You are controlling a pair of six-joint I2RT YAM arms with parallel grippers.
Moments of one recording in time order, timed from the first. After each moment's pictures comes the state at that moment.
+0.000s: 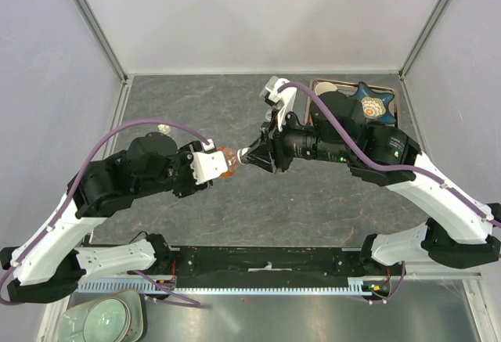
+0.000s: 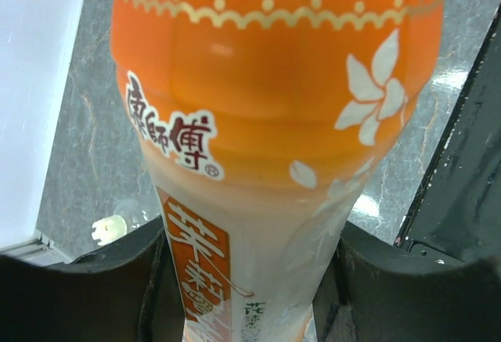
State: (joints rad) left arm -0.96 0.95 1.46 -1.17 -0.07 0.48; right arm 1.10 1.33 1.84 -0.82 -0.14 0.24
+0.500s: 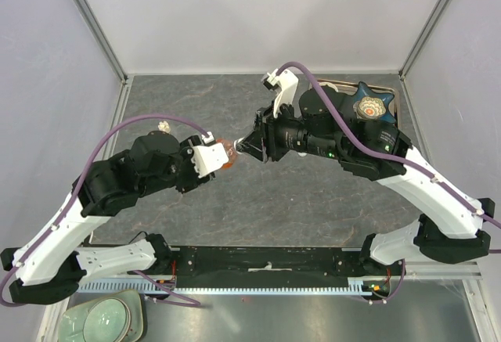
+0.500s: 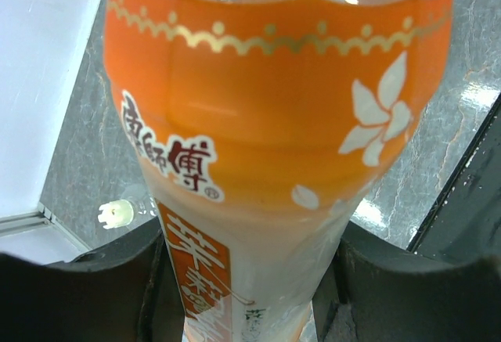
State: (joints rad) left arm -0.94 0.94 1.43 -1.11 -0.15 0.45; right arm 1.10 1.39 1.91 -0.85 0.01 0.42
